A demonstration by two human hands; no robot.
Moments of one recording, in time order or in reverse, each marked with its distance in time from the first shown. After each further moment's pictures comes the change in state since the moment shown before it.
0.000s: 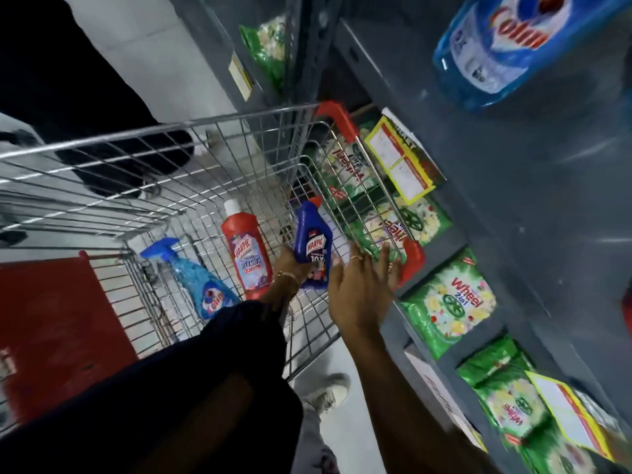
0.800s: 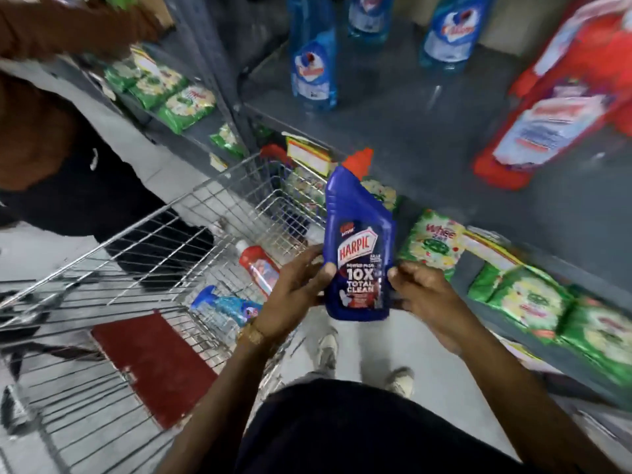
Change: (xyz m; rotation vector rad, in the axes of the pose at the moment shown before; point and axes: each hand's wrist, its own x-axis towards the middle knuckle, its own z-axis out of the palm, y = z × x) left_hand -0.301 0.062 -0.090 -0.210 -0.563 0.581; right_hand -0.165 0.115 -0.105 1.640 -0.232 0.062
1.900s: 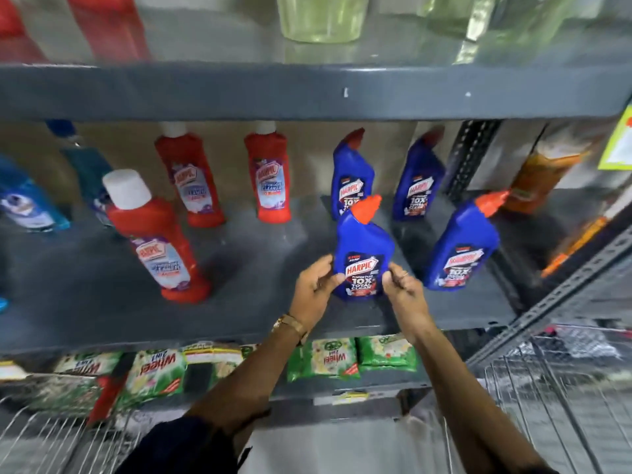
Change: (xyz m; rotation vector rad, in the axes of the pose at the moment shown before) left_hand 0.118 -0.011 0.434 0.321 -0.613 0.502; right_hand -0.143 -0.030 -0.361 0.015 0.926 -0.566
